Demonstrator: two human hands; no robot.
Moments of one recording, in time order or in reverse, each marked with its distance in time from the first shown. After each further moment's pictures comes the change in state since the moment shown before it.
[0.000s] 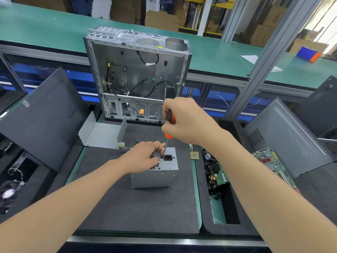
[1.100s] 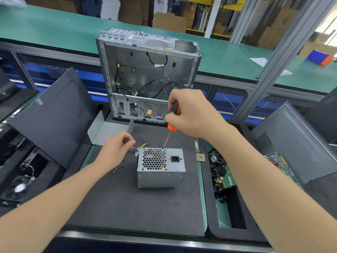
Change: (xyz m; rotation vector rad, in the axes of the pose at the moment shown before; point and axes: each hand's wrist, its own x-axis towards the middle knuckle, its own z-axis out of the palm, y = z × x) left_hand -0.044 -0.076 -0.027 -0.114 0.490 -0.300; right_hand 0.017 -0.010 -0.007 0.043 0.085 -0.002
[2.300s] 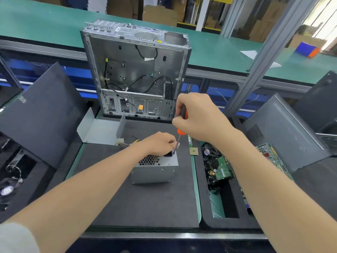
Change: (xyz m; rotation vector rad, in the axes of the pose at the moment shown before) left_hand 0.031 0.138 0.069 0.202 -0.708 0.102; right_hand -0.033 0.021 -0.005 -0.031 -0.036 0.135
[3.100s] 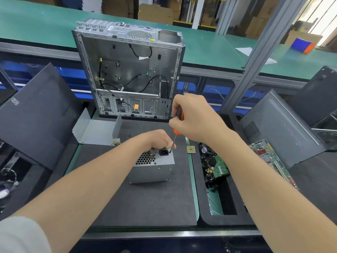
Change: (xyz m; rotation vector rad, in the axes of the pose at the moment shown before) left_hand 0.028 -0.006 0.000 -0.324 -0.134 -0.218; right_hand -0.005 0.010 0.007 -0.016 0.020 0.001
